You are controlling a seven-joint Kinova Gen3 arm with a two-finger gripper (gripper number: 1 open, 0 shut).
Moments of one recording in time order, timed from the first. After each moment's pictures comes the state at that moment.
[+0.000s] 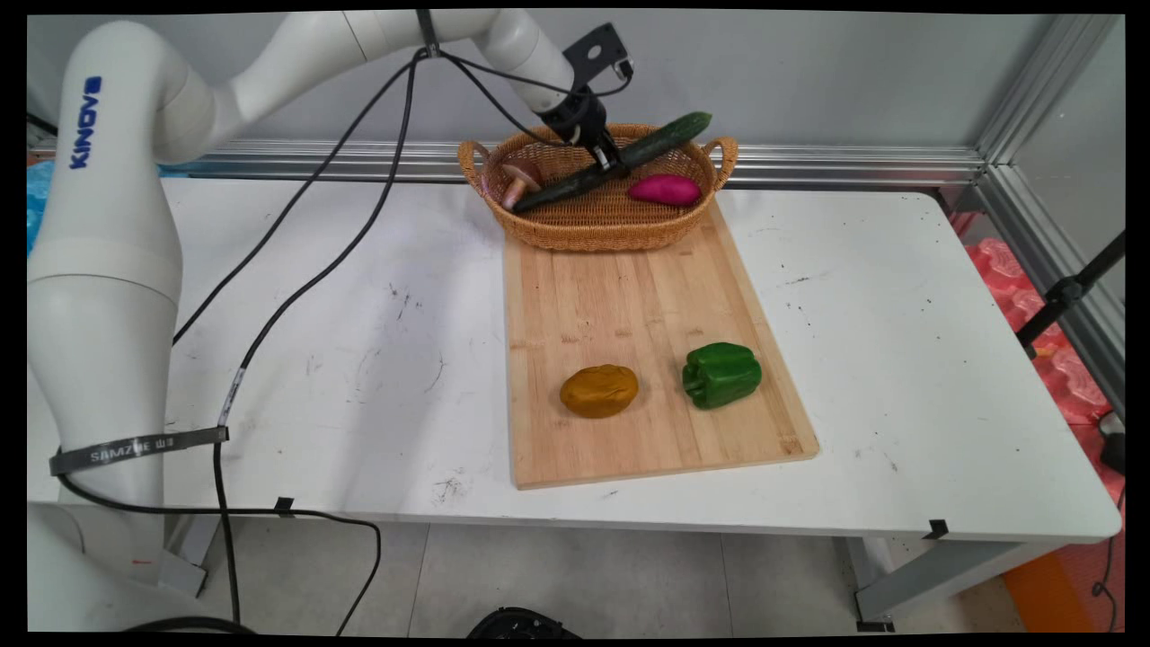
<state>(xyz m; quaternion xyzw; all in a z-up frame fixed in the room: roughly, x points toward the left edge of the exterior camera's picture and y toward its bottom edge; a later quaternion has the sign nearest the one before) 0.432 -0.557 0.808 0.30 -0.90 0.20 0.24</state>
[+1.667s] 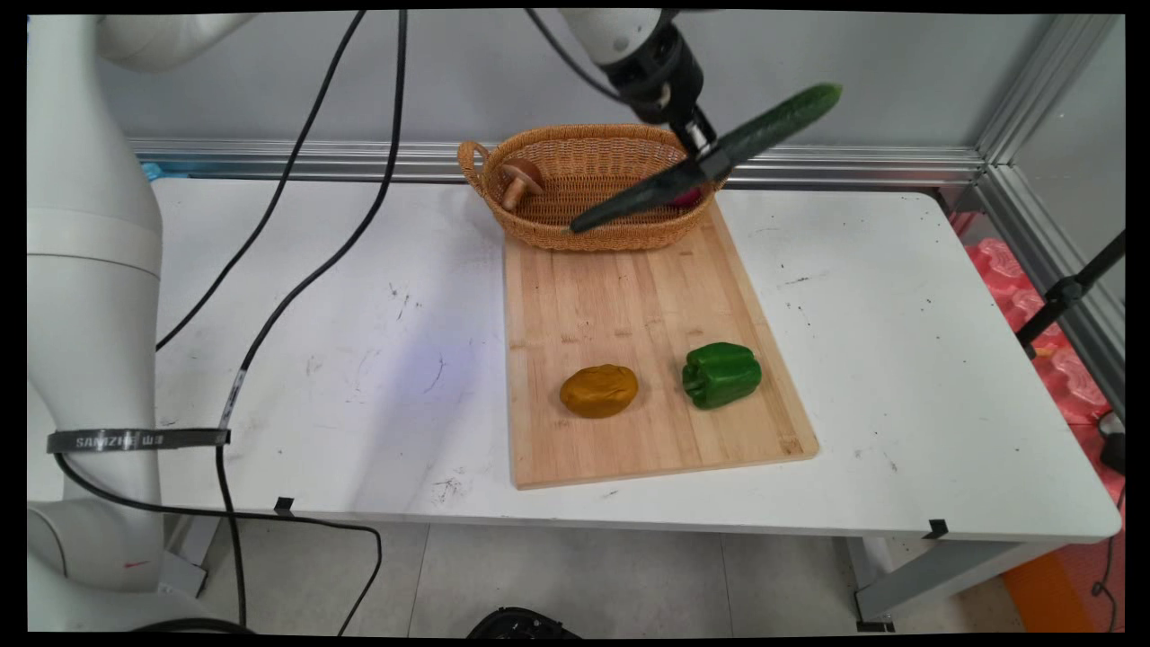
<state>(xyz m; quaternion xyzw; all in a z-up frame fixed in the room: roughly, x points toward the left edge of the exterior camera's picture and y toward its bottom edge) 0.298 -0.427 0.944 0.31 -0.90 0.13 0.29</state>
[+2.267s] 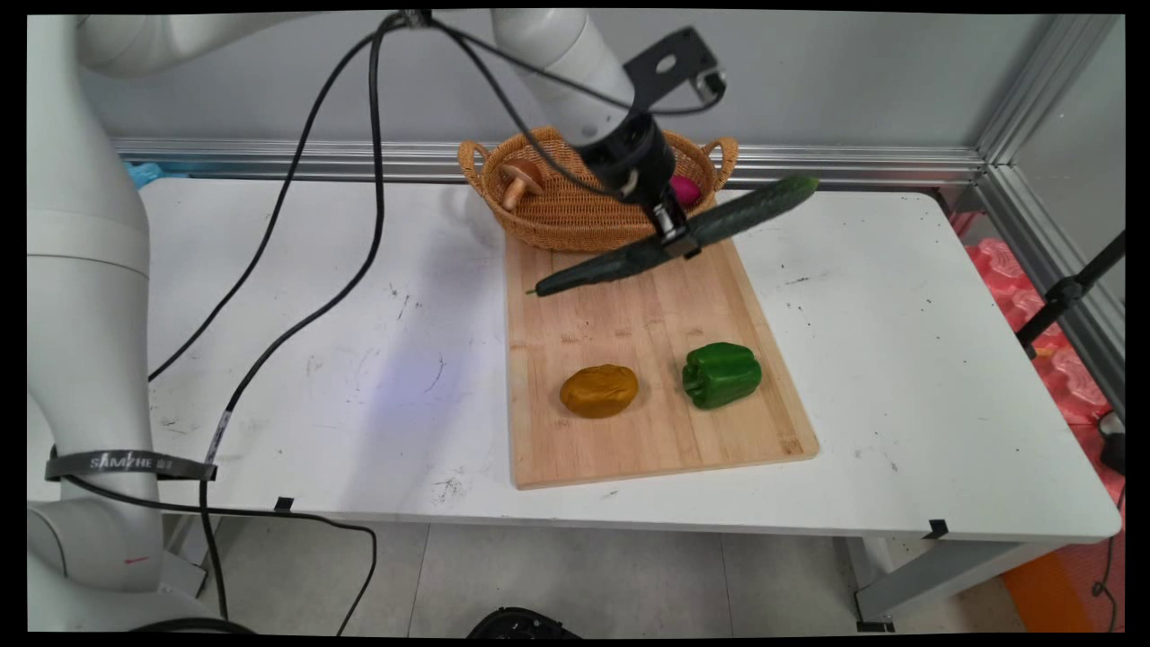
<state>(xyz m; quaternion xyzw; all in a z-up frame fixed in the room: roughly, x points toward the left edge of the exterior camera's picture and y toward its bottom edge) 0.297 -0.376 0.899 0.27 -0.92 0.10 0.26</state>
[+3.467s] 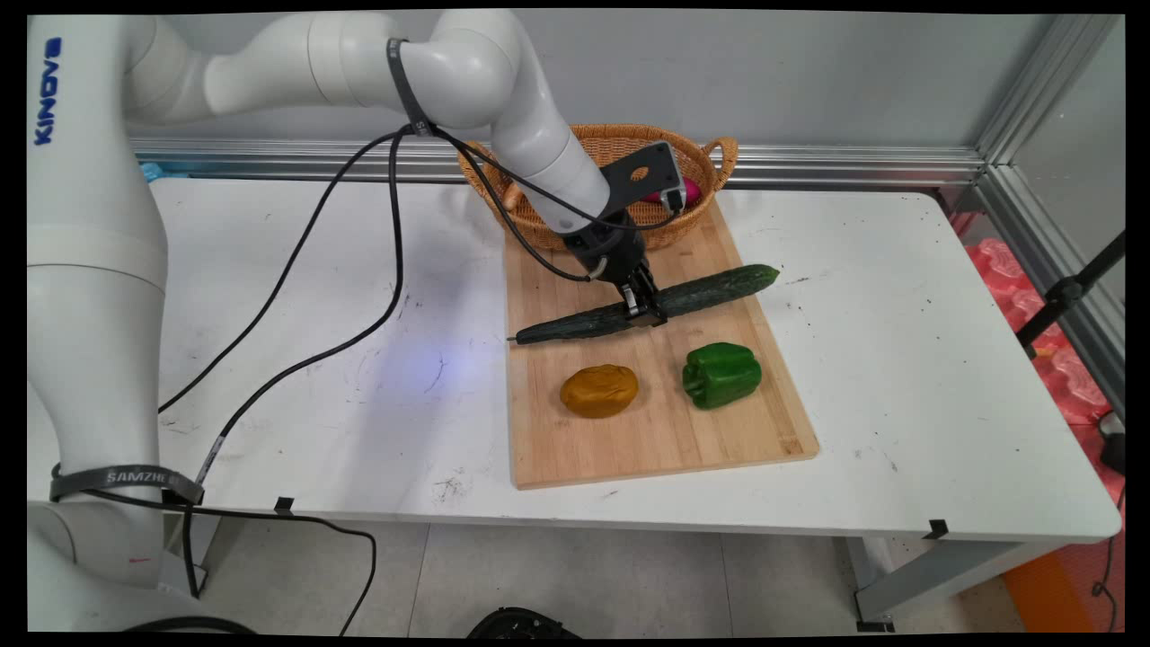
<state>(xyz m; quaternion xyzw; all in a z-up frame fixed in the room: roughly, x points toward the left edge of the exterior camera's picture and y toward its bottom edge) 0.312 -0.375 0.803 0.23 -0.94 0.08 0.24</state>
